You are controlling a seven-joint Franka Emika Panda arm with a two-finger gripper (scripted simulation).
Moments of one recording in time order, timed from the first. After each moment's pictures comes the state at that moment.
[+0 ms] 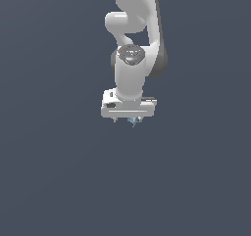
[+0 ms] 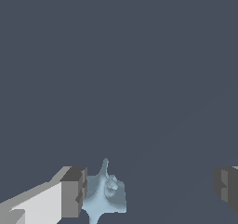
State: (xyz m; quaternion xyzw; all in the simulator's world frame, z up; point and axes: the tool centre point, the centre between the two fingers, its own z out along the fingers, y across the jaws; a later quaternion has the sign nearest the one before) arm -0.002 0.007 0.164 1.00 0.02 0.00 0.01
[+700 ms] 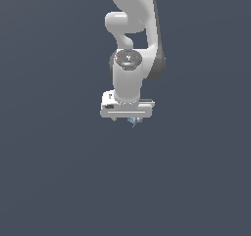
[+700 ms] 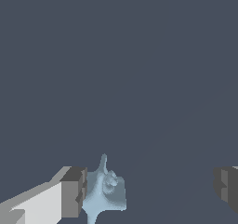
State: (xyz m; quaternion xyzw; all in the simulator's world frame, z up) arm -0.010 0.002 0.152 1.00 0.01 -0.02 0.01
